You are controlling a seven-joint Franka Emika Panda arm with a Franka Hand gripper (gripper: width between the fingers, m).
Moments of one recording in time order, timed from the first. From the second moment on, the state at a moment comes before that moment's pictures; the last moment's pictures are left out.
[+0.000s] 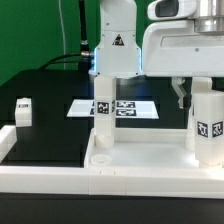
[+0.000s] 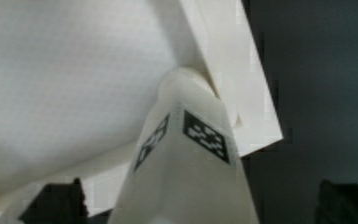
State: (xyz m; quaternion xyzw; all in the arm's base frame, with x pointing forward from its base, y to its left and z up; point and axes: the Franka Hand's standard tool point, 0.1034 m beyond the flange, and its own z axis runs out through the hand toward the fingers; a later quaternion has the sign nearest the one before) arm 0.632 0.100 0.111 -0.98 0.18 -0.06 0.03
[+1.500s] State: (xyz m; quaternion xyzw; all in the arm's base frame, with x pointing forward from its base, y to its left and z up) arm 0.633 0.095 0.110 -0.99 -0.10 -0.07 -0.01
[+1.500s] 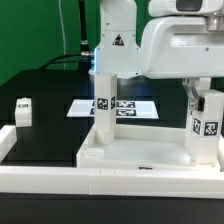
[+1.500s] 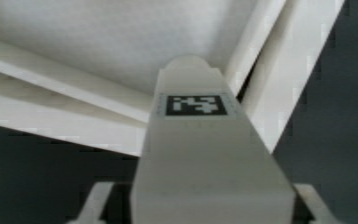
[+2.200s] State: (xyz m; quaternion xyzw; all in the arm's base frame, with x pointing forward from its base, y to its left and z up) arm 0.633 0.095 0.109 -0.98 0.20 -0.07 0.03
